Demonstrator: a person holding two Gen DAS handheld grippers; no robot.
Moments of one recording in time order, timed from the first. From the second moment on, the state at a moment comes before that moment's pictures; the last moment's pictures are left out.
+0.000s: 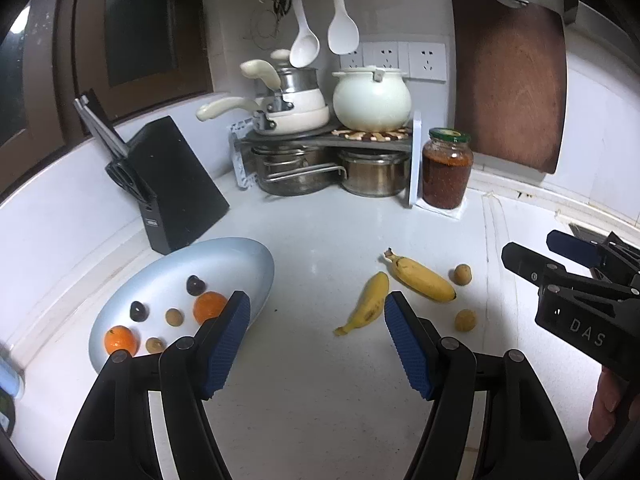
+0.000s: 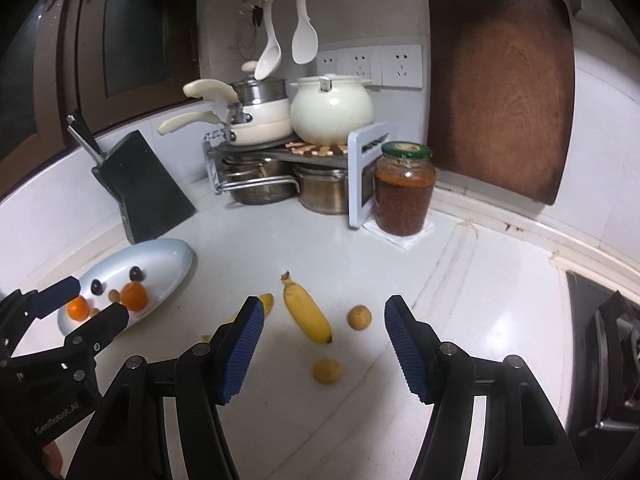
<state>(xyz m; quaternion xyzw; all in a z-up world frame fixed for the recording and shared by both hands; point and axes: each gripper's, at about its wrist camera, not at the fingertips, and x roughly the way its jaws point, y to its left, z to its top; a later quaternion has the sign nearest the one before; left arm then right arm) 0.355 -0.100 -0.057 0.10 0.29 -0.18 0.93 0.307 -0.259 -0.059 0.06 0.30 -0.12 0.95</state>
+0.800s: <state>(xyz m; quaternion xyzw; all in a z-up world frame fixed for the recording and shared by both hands) 0.399 -0.127 -0.108 0.15 0.33 -0.26 0.89 0.326 -0.267 -0.129 0.11 0.36 -0.15 0.92</state>
